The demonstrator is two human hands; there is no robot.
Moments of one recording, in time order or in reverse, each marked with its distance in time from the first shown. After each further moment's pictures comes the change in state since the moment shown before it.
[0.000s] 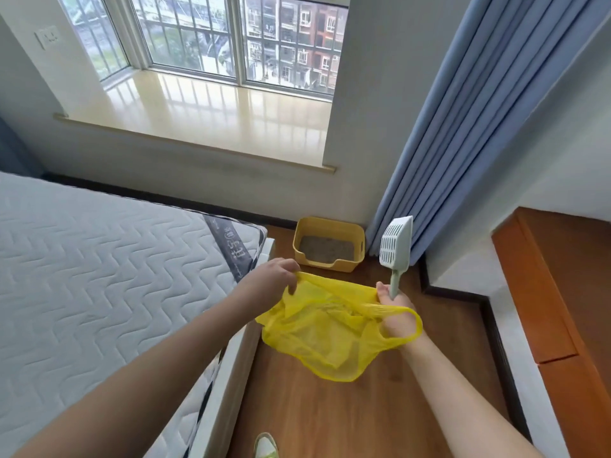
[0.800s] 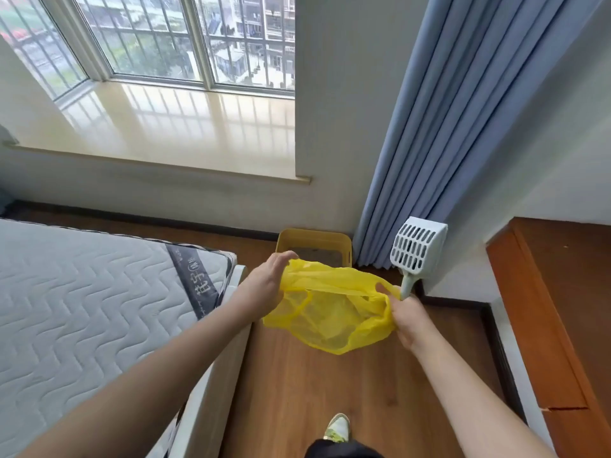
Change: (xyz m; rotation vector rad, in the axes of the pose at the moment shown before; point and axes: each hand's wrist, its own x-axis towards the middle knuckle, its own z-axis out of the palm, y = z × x) left_hand 0.194 -0.006 0.044 -0.114 0.118 -0.156; right_hand 0.047 -0.129 -0.079 0.472 -0.128 0.114
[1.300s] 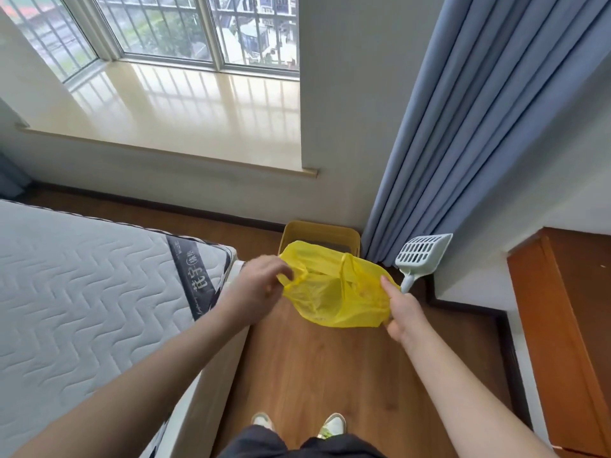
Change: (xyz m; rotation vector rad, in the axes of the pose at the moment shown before) left_hand 0.035 0.019 -0.007 -0.148 0.220 0.139; right_hand 0.085 -0.016 -0.003 0.224 0.070 0.272
